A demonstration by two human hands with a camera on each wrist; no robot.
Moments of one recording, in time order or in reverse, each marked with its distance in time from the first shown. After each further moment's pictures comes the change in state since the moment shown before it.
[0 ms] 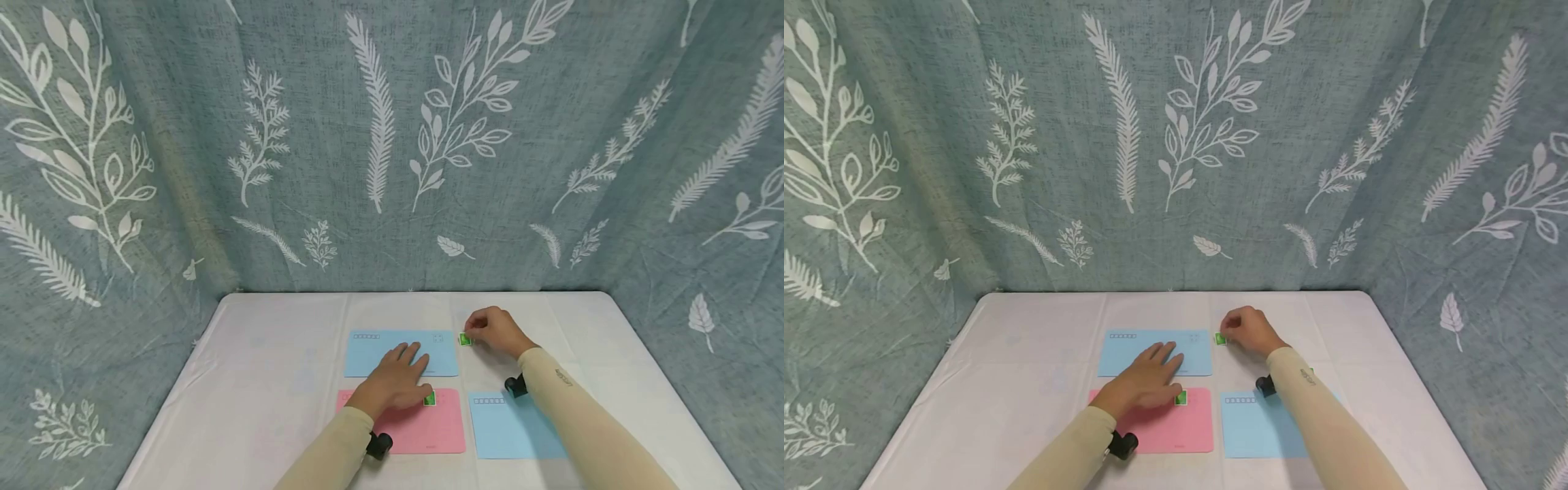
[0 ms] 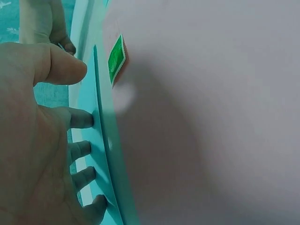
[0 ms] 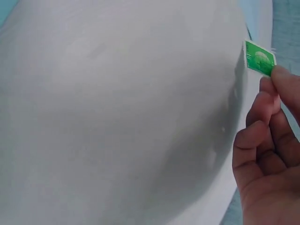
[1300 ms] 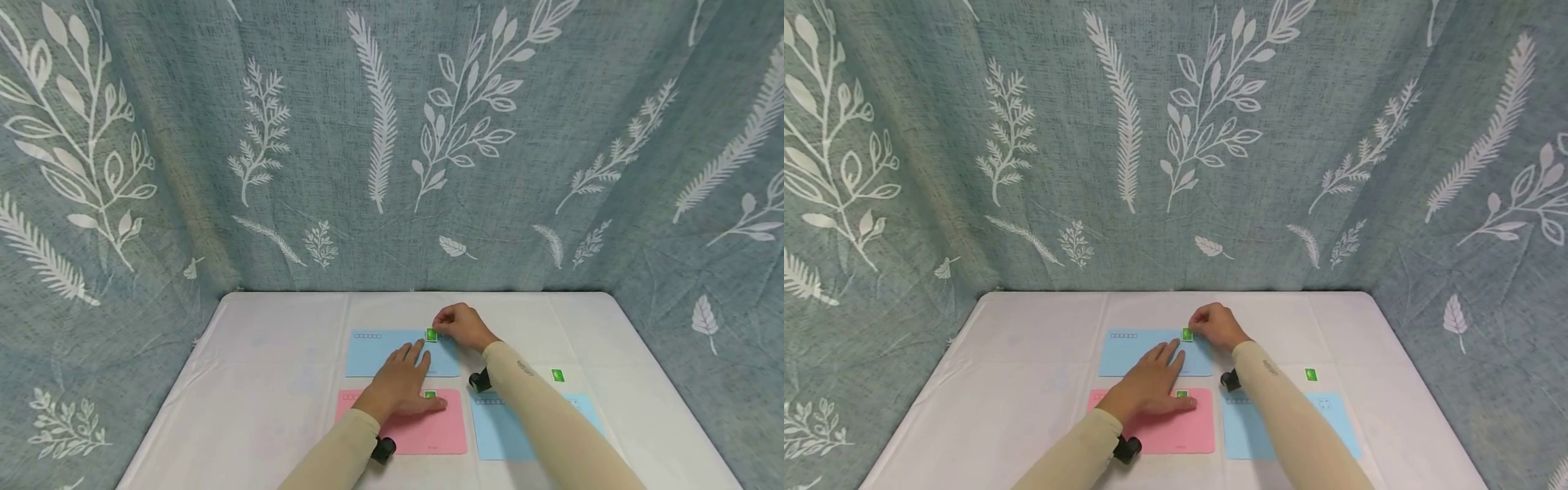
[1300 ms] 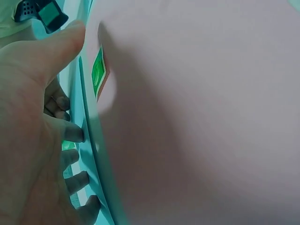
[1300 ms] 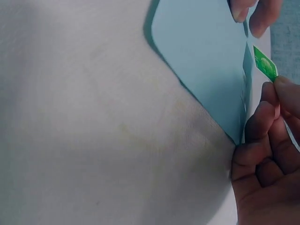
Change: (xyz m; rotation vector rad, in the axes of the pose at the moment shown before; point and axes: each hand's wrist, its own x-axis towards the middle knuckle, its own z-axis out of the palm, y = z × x) left_hand 0.006 0.002 0.009 0.172 0.048 0.050; right_hand 0.033 -0.040 0.044 0.109 0.006 -0.015
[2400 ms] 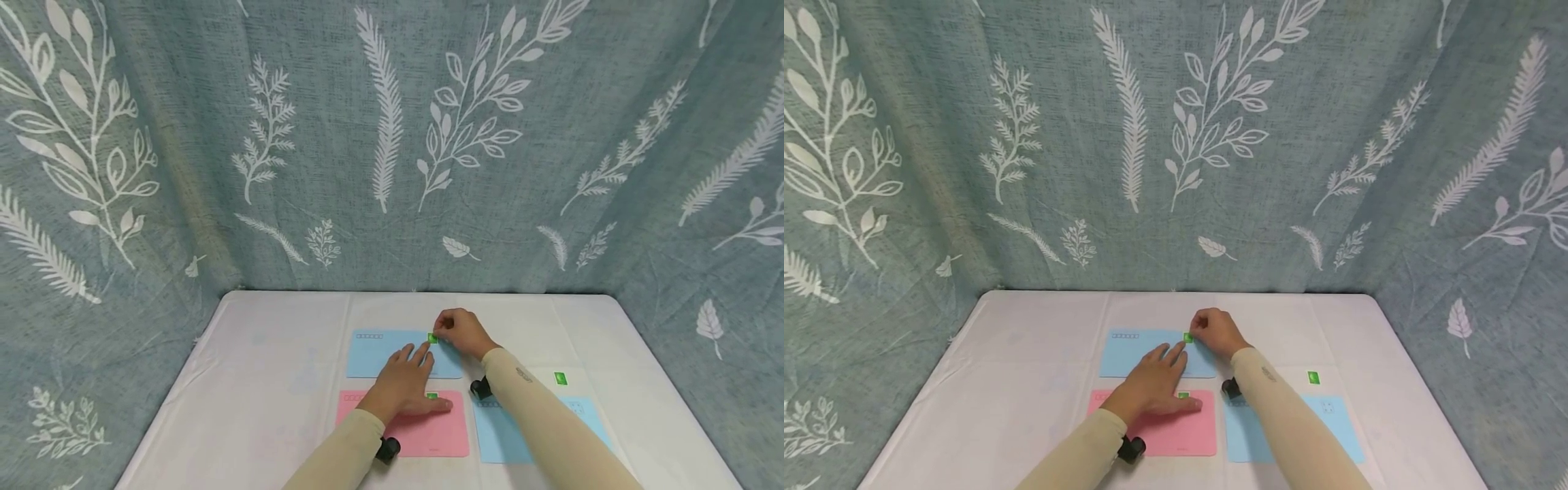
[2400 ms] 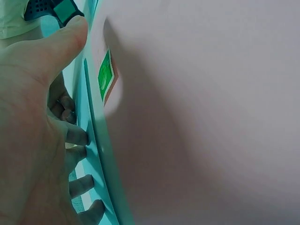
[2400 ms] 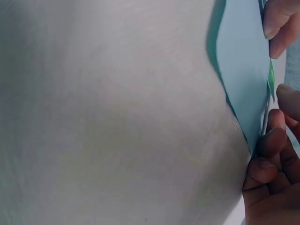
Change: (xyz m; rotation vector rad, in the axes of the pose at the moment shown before) left_hand 0.002 0.003 -0.004 0.017 -0.009 -0.026; right_hand 0.000 0.005 0.013 -0.076 0.032 -0.067
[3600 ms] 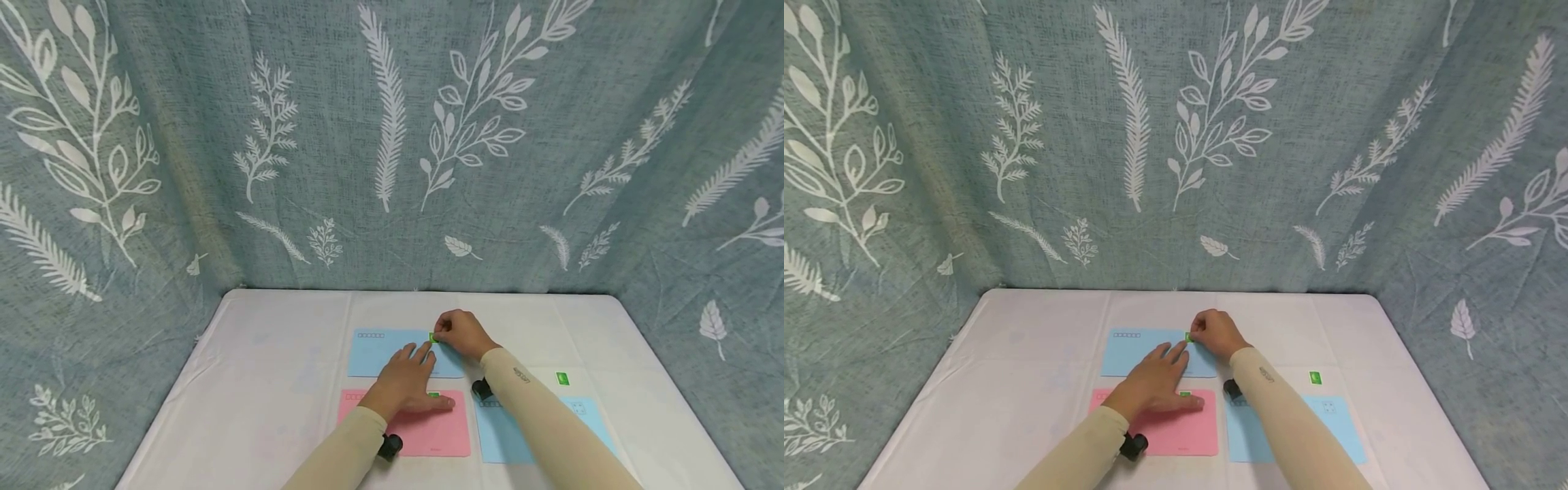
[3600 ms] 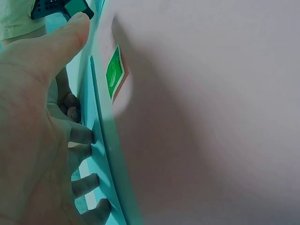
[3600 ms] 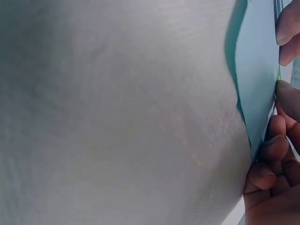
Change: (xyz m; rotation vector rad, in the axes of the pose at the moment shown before) left_hand 0.005 -0.001 0.000 -0.018 -0.016 -0.010; right_hand 0.001 -0.004 0.001 -0.057 -0.038 0.005
